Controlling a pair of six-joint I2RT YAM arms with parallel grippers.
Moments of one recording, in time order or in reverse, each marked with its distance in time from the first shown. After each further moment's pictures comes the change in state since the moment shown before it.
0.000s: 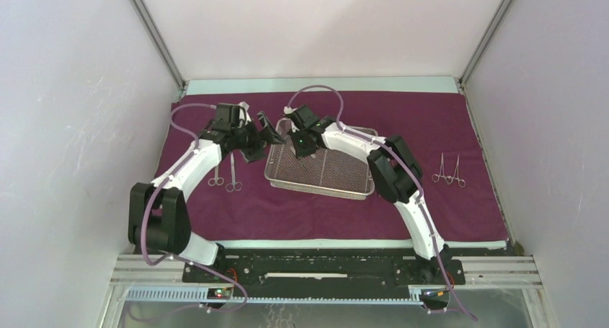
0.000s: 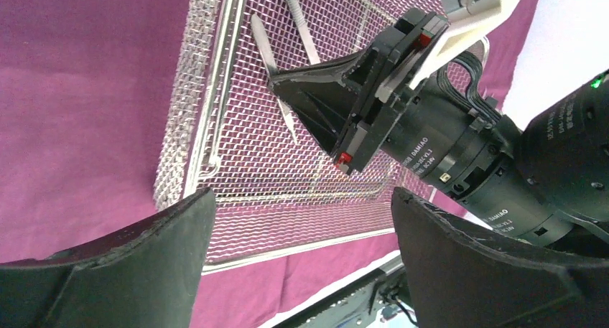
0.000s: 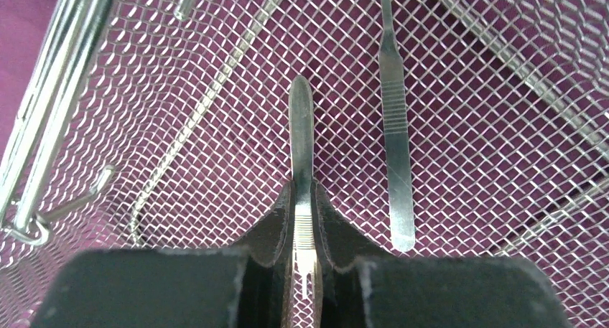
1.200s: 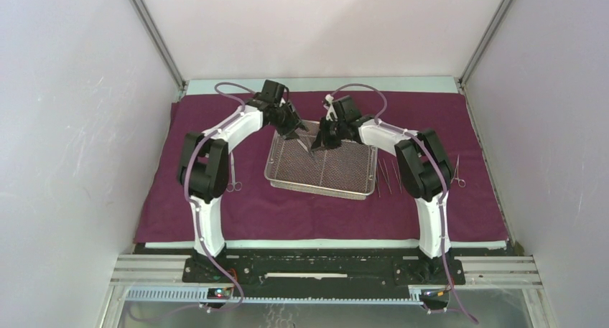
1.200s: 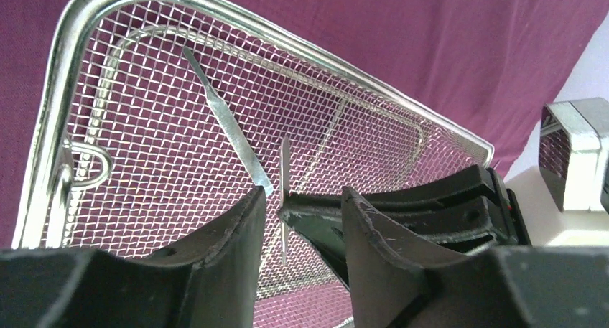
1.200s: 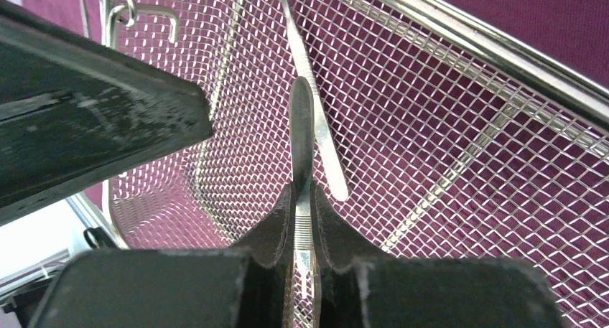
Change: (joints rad) left arm -0.178 0.551 0.537 -0.104 -0.137 -0.196; right arm -0.240 -0.190 -0.363 0.323 -0.418 0.254
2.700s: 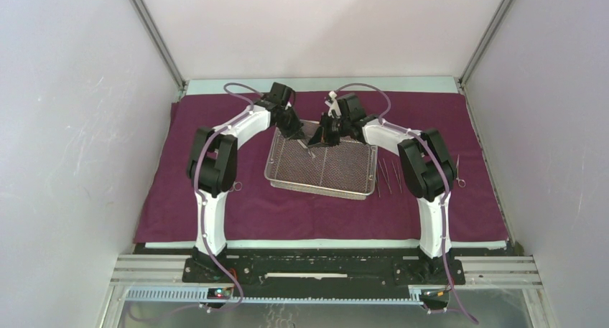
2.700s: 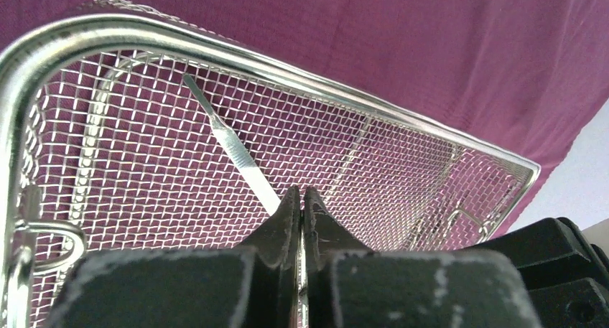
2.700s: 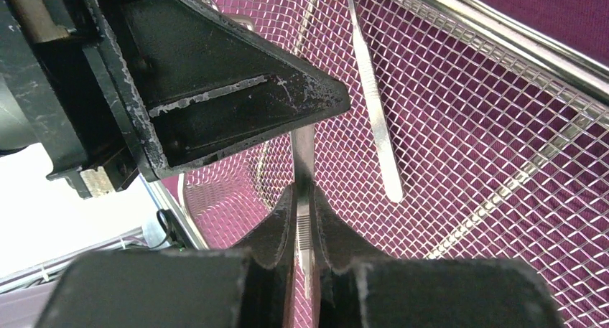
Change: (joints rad) left arm -0.024 0.110 0.075 -0.024 -0.030 0.032; right arm -0.030 -0.018 -0.029 0.111 -0.158 0.125
